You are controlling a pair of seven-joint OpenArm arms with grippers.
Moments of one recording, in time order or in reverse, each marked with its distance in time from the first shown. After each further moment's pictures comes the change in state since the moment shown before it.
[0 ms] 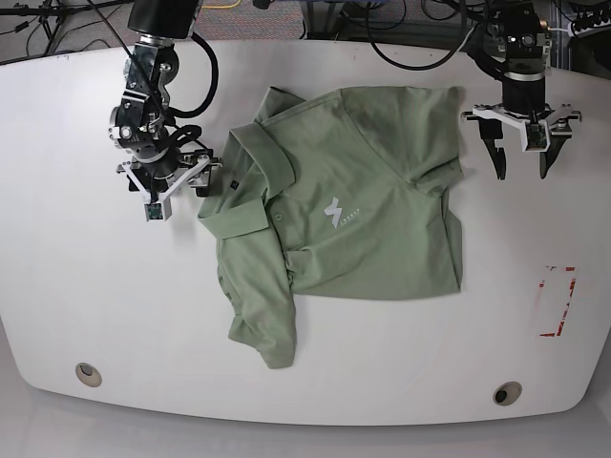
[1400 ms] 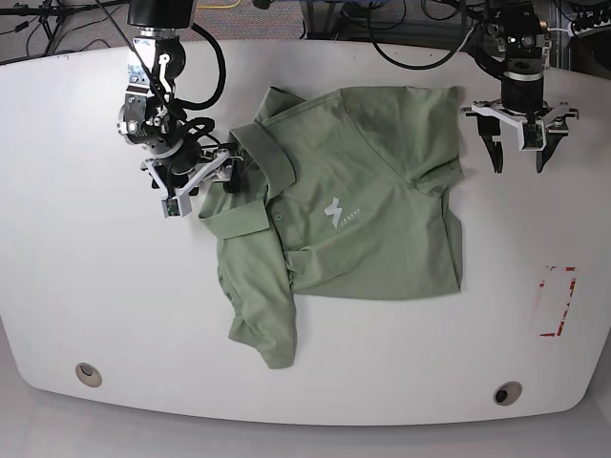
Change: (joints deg) left arm -0.3 -0.6 0.2 -1.8 0.4 -0.5 2.0; right arm -2.5 2.2 -7.0 1.8 13.5 -1.1 -1.5
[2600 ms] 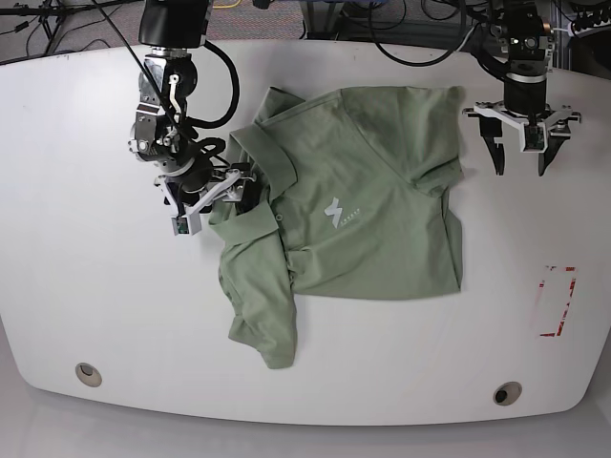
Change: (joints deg) left arm 0.0 -1.8 0.1 0.1 0.0 -0.1 0.0; right arm 5.6 -3.0 0.0 -5.4 -0.2 0.1 1.2
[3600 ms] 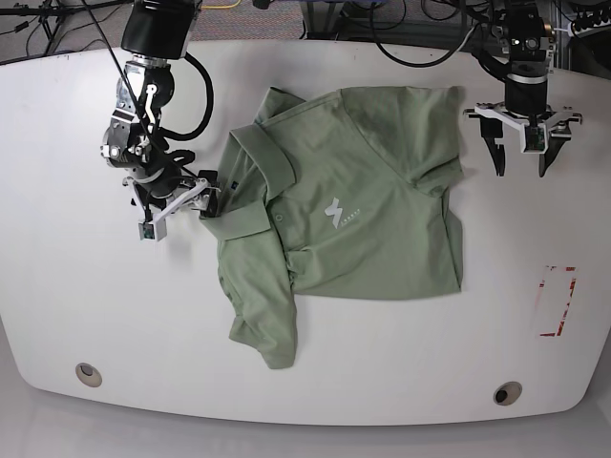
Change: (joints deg) left arm -0.1 -0.1 0.1 0.0 0.0 0.1 0.0; right arm 2.9 2.5 6.4 0.3 -0.2 -0.1 -4.7
